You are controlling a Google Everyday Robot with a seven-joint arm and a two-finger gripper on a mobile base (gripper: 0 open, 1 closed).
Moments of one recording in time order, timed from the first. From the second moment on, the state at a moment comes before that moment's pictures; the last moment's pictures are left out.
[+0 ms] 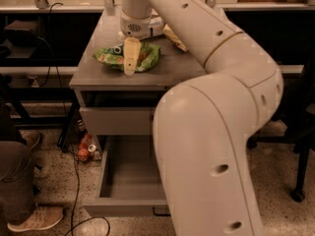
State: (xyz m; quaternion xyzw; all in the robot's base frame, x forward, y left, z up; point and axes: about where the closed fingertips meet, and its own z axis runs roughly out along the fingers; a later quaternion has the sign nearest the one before) arm 0.734 0.074 0.872 -0.71 0.69 0.01 0.16
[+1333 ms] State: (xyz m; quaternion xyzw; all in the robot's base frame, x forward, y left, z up) arm 0.747 0.084 0.862 -0.68 0.69 0.15 0.20
